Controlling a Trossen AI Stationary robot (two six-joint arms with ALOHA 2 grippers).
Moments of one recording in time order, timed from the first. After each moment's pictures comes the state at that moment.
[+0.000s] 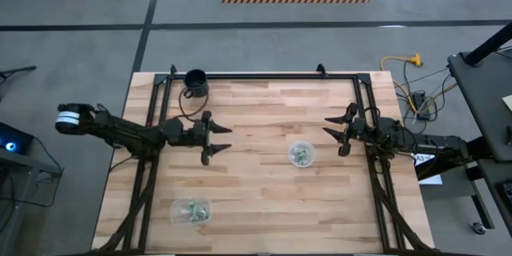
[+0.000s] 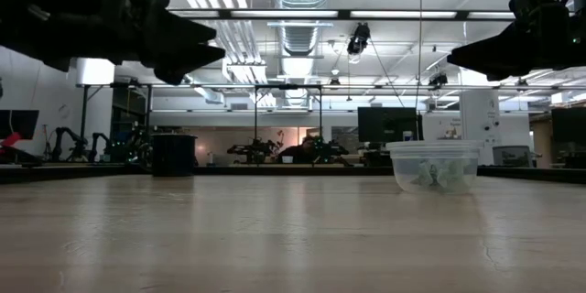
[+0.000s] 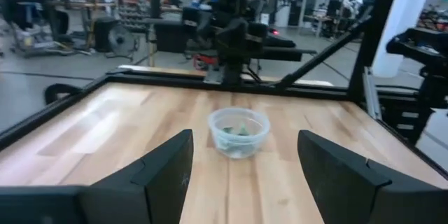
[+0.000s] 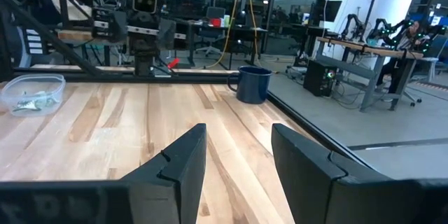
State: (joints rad) left arm 0.01 1.11 0.20 0.93 -0.01 -0.09; right arm -0.11 0.04 0.01 0.03 0.16 -0.07
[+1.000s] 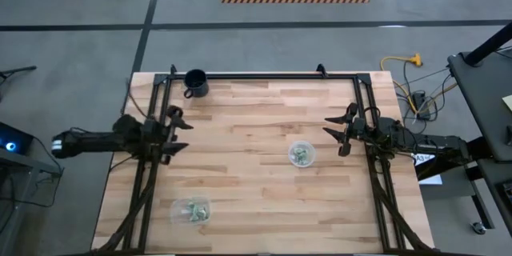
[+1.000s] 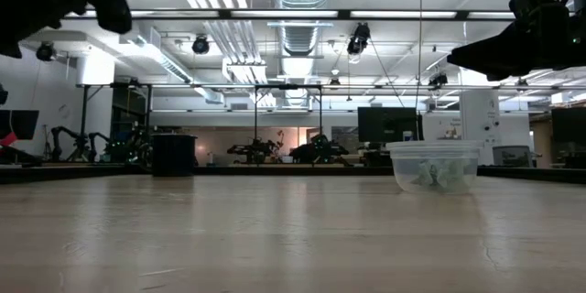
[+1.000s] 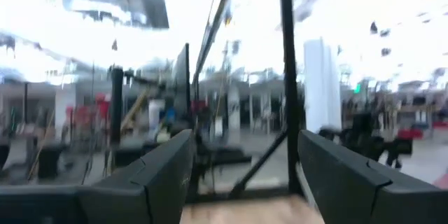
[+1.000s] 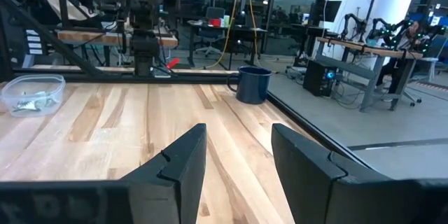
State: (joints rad) left arm 0.08 0.25 0.03 0.59 0.24 -0.07; right arm -0.11 0.04 0.01 0.03 0.16 -0.07
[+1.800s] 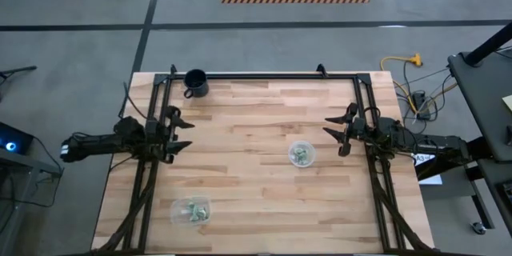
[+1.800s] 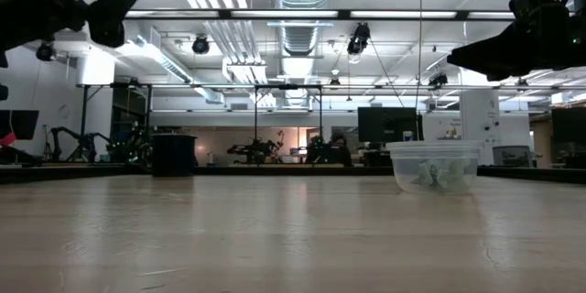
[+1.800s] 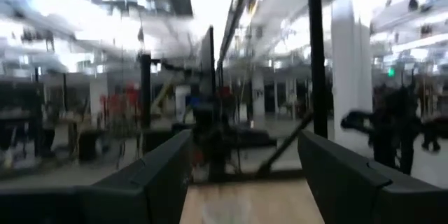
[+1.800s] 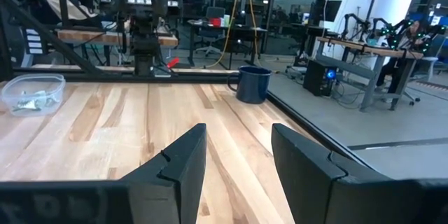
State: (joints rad) left arm 0.08 0.04 0.01 0.35 0.14 -0.01; right arm -0.11 0.04 0.01 0.03 0.16 -0.07
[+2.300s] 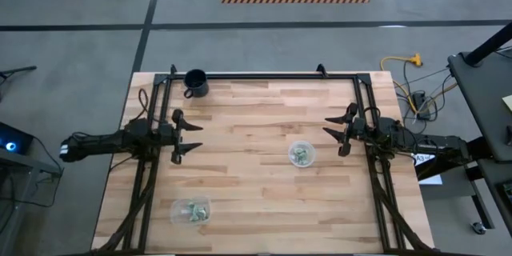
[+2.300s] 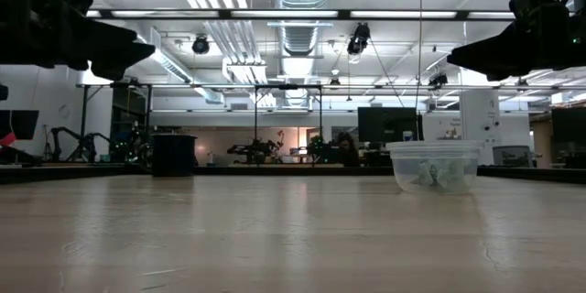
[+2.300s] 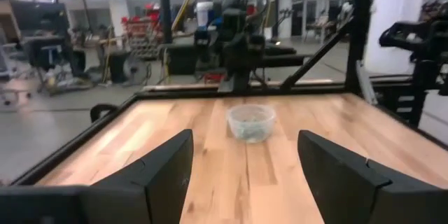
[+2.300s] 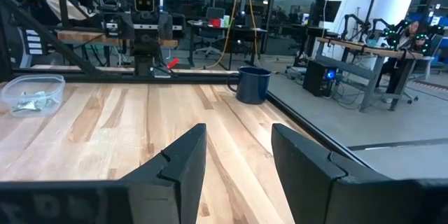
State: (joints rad) left arm 0.08 0.04 0.01 0.02 0.04 0.04; right arm -0.11 0.04 0.01 0.03 0.16 -0.07
